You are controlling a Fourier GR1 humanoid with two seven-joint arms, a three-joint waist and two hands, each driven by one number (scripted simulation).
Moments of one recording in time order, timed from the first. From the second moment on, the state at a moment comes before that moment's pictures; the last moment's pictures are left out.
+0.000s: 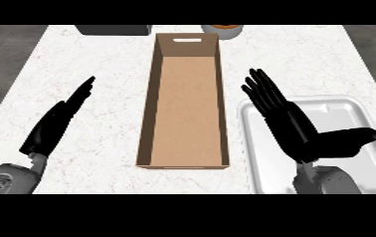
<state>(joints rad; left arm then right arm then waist) -0.17 0.61 -0.32 -1.52 0.13 0.11 0.19 -0.17 -0.24 0.28 -1.66 -0.46 0.07 0.01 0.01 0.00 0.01</state>
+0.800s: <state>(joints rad) -0.05 0.46 -0.23 -1.50 0.09 0.28 0.06 -0.44 -0.42 0.10 -1.04 -0.13 -0.10 -0.03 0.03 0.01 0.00</state>
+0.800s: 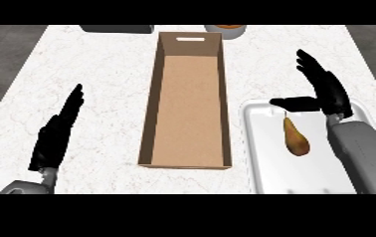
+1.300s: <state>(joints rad) -0.04 0.44 -0.23 -1.51 0.07 0.30 0.07 -0.57 -0.69 0.28 -0.97 0.06 0.26 0.07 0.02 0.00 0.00</state>
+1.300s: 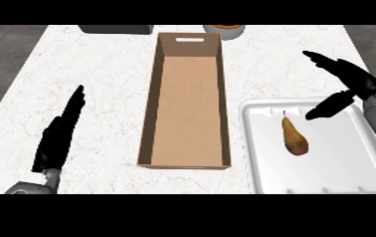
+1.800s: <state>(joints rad) -0.04 0.44 -0.20 -1.50 0.07 0.27 0.07 -0.73 -0.71 0.44 -0.94 0.12 0.70 0.28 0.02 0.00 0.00</state>
